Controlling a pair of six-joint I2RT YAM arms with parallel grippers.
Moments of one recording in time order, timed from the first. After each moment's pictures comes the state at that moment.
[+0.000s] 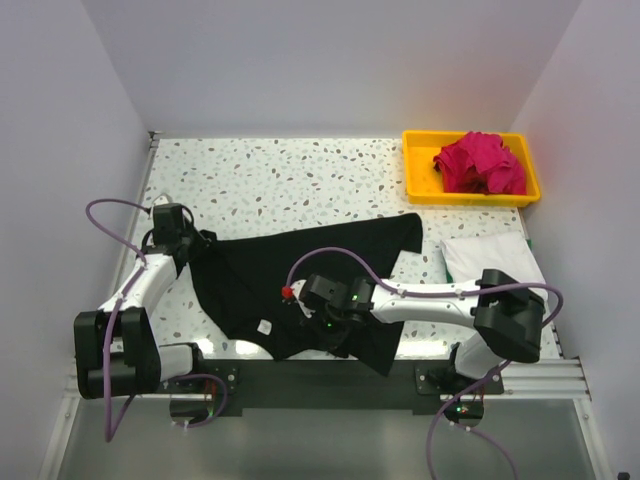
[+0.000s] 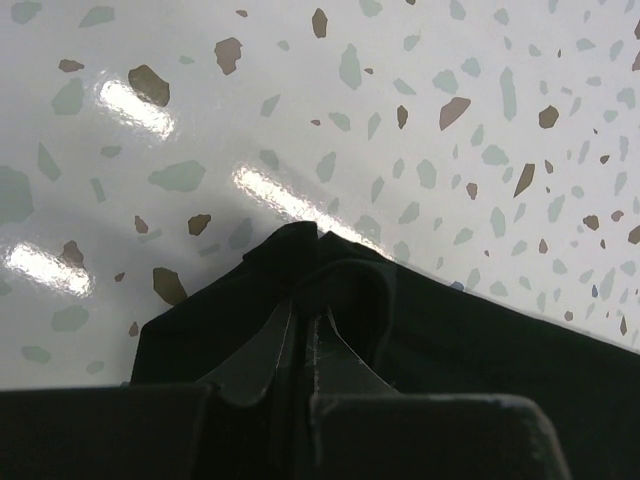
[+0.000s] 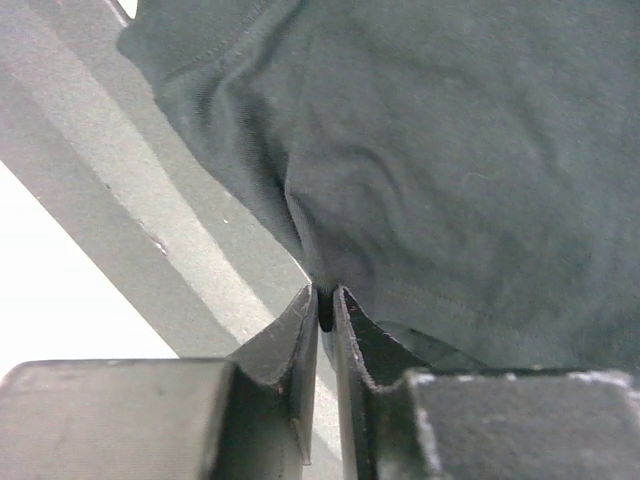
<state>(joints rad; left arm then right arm) 0.10 1.26 0.65 -0.18 -0.05 -0.60 1.22 1.57 0.96 -0.54 -0.13 0.33</state>
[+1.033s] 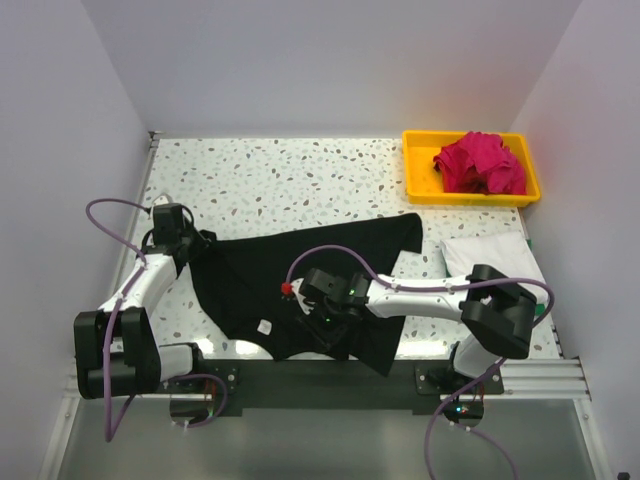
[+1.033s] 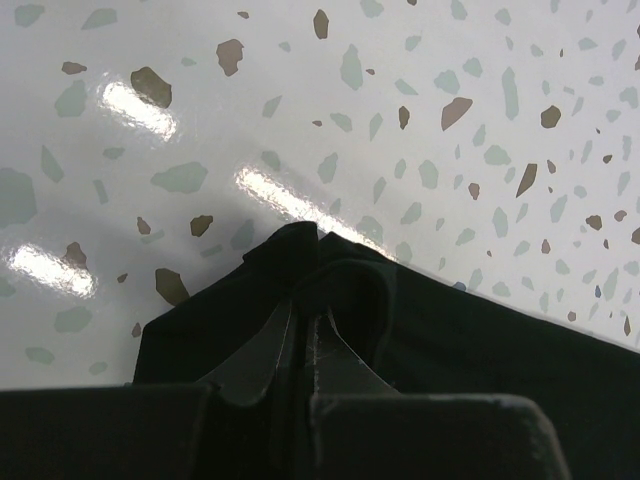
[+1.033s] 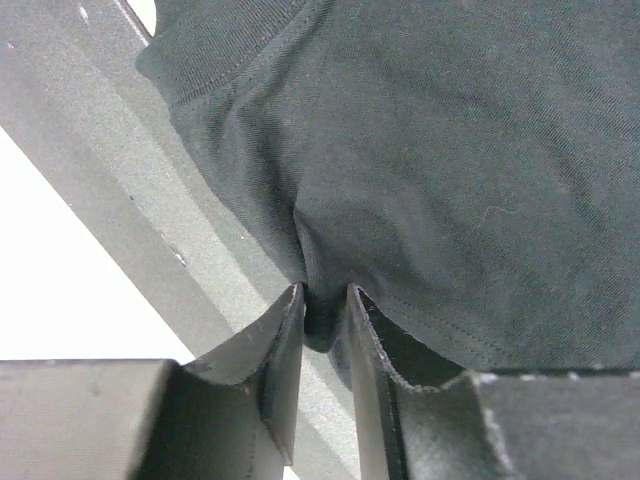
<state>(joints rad) 0.10 1.26 0.65 -0.18 -0.05 -0.60 1.17 1.62 0.96 -0.49 -0.25 0.33</state>
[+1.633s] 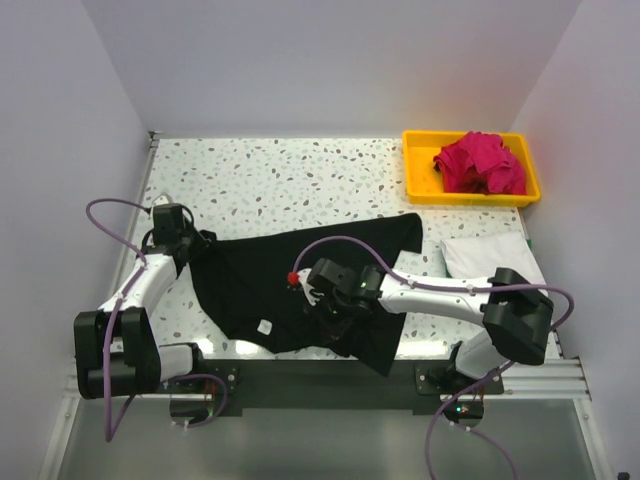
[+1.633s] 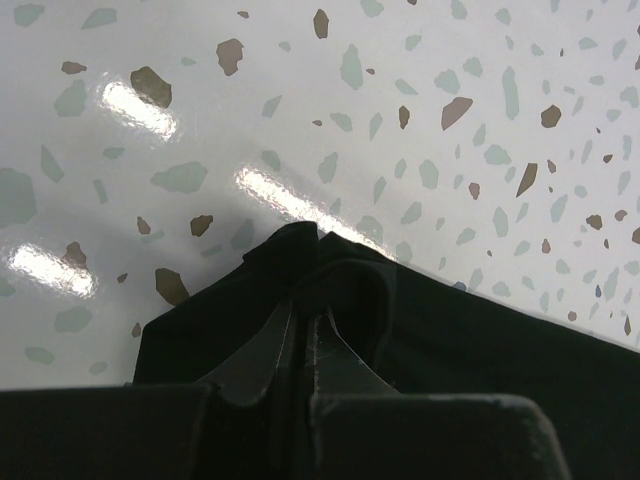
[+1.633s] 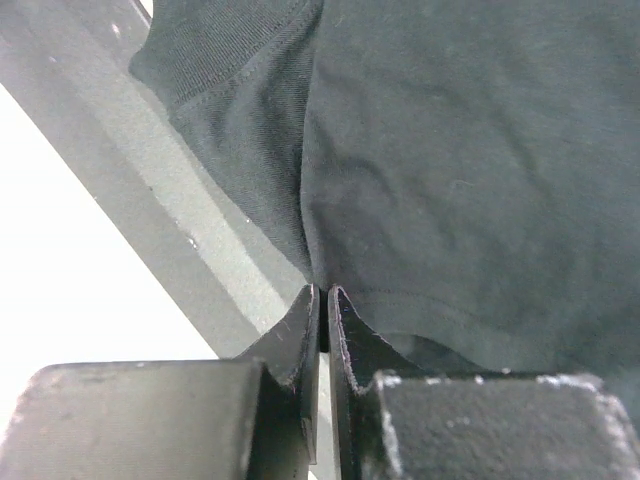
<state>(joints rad) 0.10 1.26 0.65 -0.18 -0.05 -0.60 1.13 1.55 0.96 -0.53 -0.26 0.33</state>
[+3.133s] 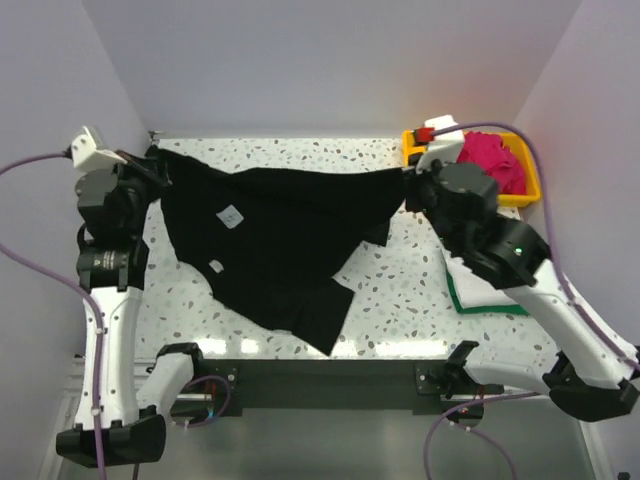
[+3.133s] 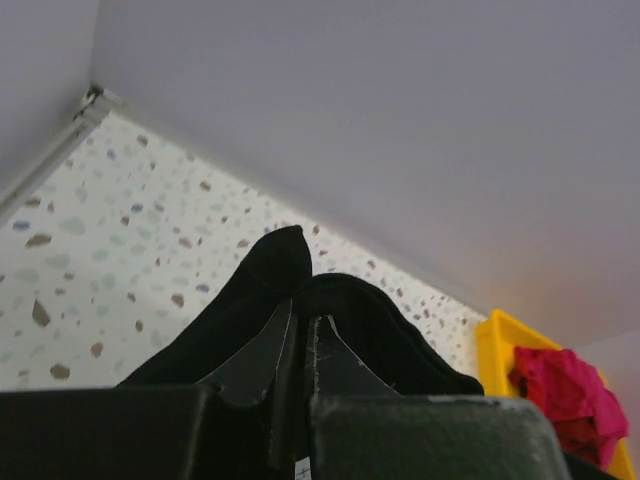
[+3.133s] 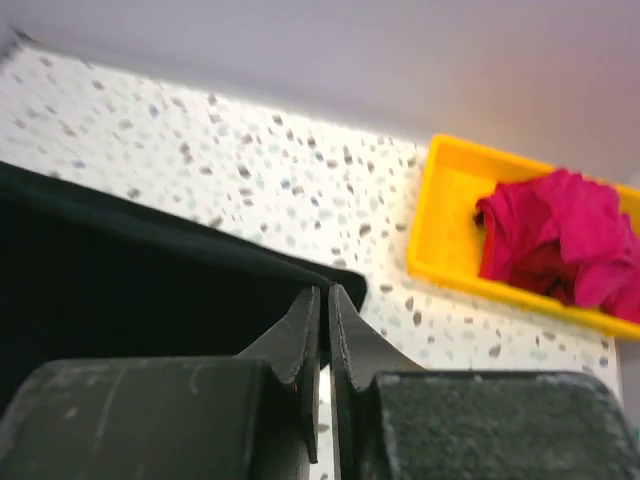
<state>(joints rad) 0.10 0.90 1.10 -0.33 -0.04 -0.59 0.82 1.12 1.49 -0.64 0.60 0.06</state>
